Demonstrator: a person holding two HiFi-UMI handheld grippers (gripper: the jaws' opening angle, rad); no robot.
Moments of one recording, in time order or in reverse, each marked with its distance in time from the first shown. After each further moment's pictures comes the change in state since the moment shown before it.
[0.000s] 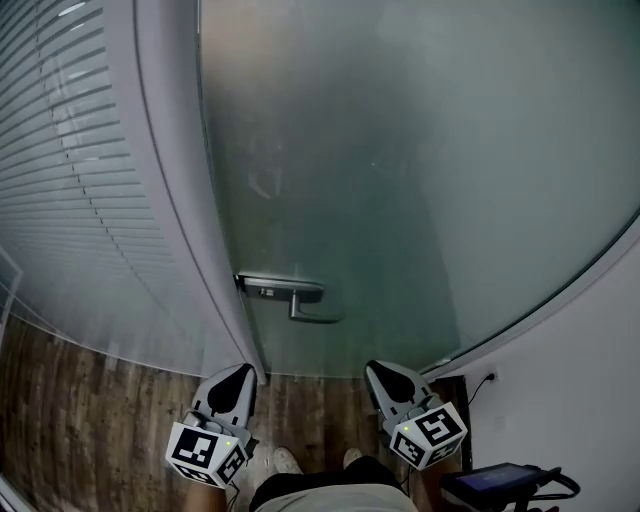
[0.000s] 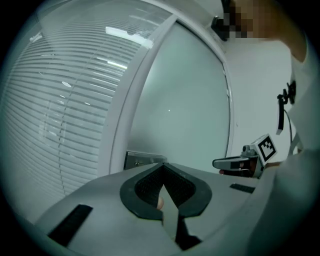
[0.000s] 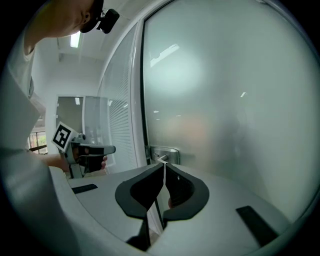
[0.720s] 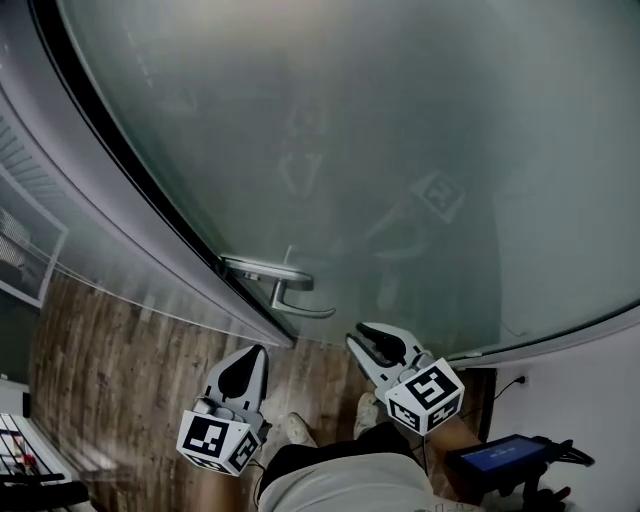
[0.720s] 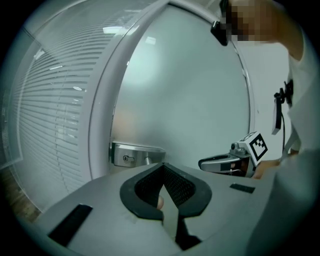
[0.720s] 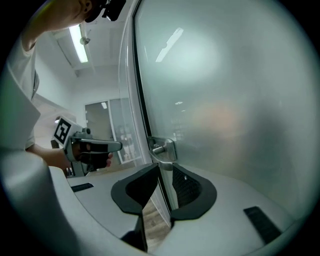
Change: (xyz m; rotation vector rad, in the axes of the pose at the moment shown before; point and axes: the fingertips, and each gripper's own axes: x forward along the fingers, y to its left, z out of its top) left arm 0.068 -0.026 -0.021 -0.002 0.087 0.231; right arm 0.080 -0.052 -0.026 -0.002 0.105 0.389
